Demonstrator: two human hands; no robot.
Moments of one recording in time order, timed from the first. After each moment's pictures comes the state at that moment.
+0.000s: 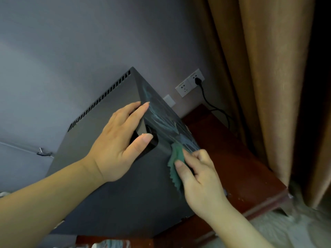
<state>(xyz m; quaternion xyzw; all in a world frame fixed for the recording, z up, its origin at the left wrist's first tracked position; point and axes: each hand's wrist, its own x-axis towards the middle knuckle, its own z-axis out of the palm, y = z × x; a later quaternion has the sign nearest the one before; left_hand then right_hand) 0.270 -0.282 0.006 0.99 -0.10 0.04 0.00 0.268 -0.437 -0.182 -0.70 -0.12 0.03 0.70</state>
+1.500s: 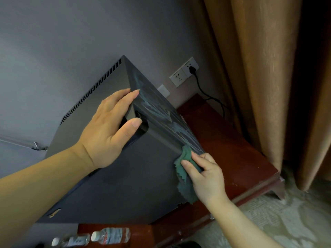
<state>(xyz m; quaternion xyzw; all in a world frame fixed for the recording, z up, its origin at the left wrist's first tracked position) 0.273 -0.281 0.004 0.99 -0.09 0.05 0.01 0.255 -0.431 -0.244 -0.63 -0.01 0.04 0.78</state>
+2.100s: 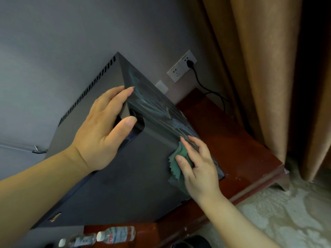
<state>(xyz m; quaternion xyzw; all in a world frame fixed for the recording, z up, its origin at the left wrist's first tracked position) 0.274 -0.278 0.003 0.99 -0.10 0.05 0.02 0.255 -0.412 -0.243 -0.69 -0.09 -0.05 0.71</state>
